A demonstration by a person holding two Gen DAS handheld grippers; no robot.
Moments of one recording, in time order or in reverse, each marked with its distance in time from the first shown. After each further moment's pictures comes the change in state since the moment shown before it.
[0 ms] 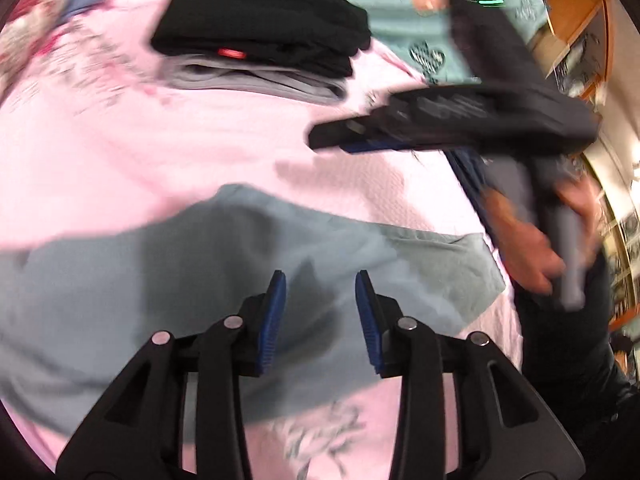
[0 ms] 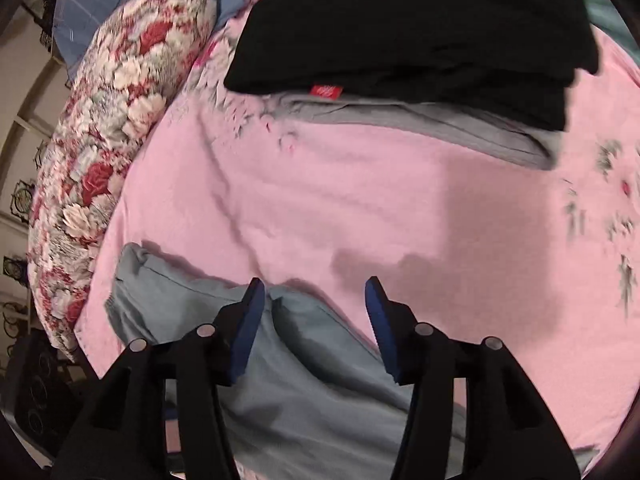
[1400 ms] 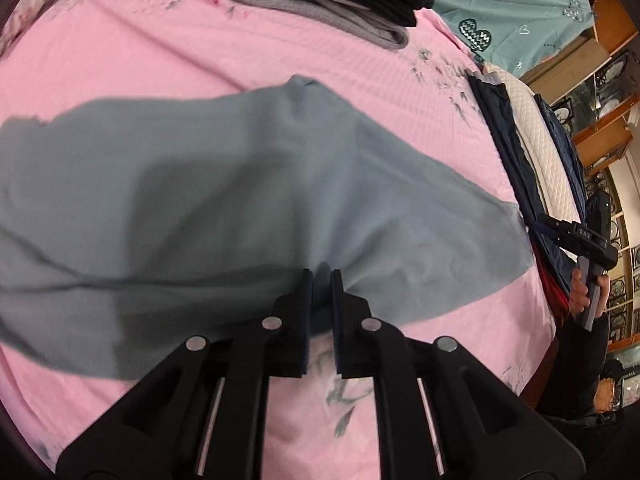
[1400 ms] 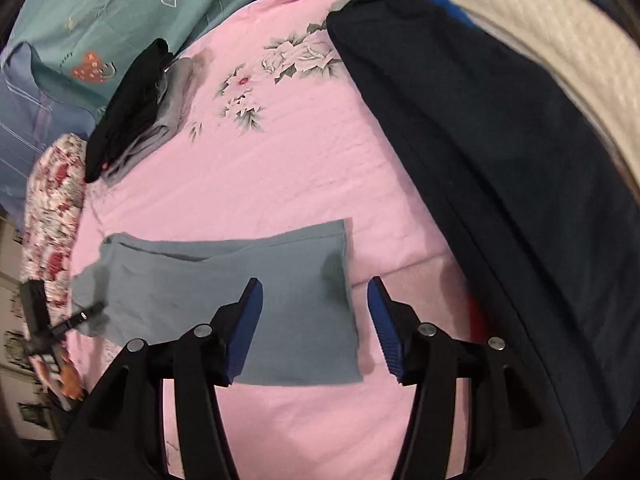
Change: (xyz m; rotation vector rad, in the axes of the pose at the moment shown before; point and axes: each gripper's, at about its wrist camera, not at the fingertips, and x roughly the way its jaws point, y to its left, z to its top) left arm -0.003 0.047 -0.066 -0.160 0.081 0.068; right arm -0.168 -0.251 -0.246 0.473 -0.249 -0.142
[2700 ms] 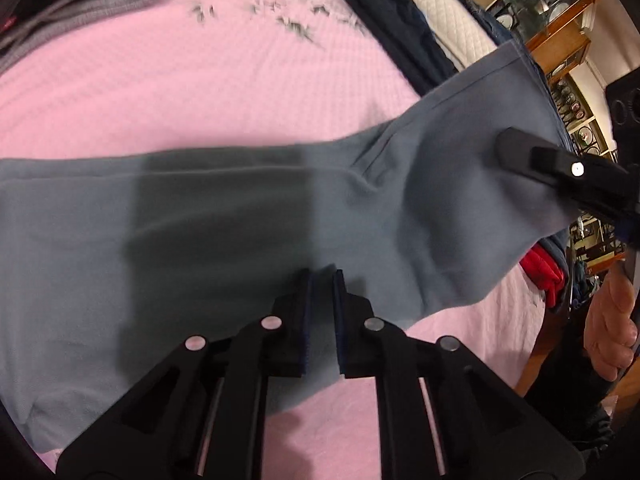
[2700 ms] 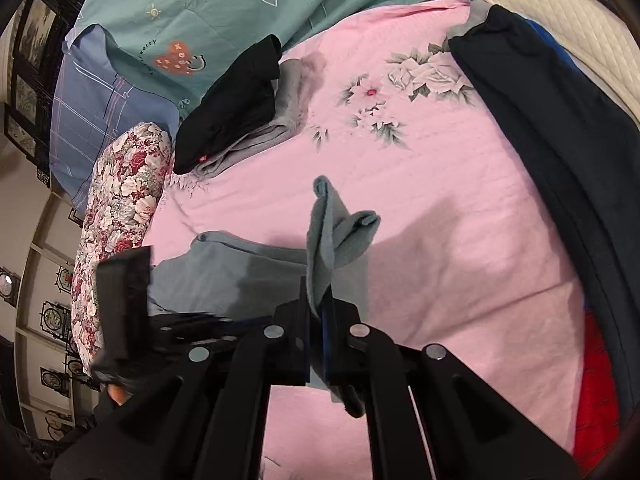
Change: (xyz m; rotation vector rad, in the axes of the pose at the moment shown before) left arm 0.117 -0.199 0.022 0.303 0.162 -0.092; right arm -0.005 0.109 -0.003 -0.088 -0.038 0.201
